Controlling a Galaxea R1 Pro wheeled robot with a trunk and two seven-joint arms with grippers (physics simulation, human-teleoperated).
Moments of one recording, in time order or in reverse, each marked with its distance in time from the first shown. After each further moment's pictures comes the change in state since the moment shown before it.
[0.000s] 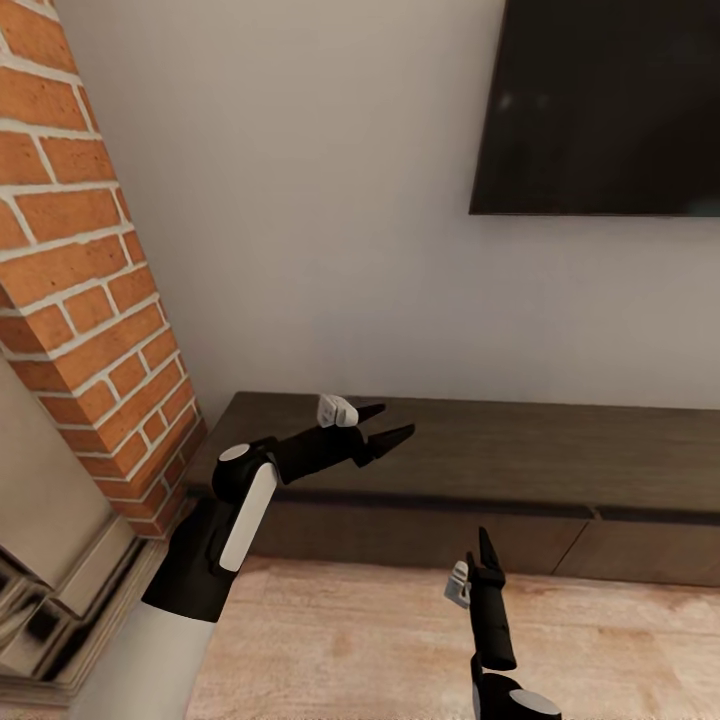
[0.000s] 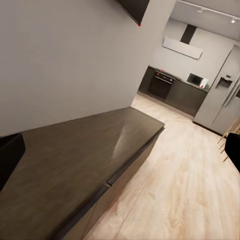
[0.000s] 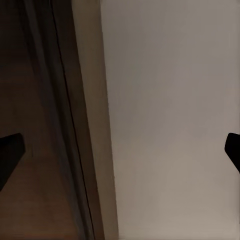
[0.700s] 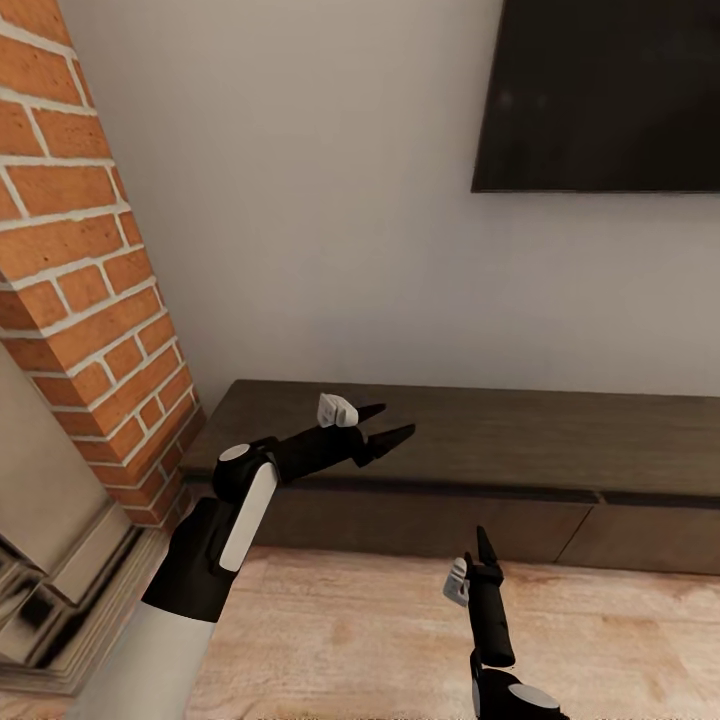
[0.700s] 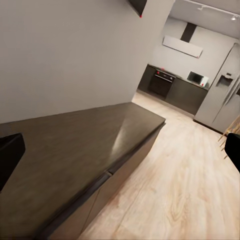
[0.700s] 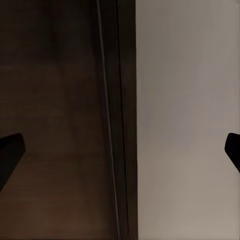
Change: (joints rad) left arm 0.000 0.000 0.000 0.000 0.000 -0.001 0.000; right arm -0.017 0.000 0.000 0.019 0.000 -0.010 0.038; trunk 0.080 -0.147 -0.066
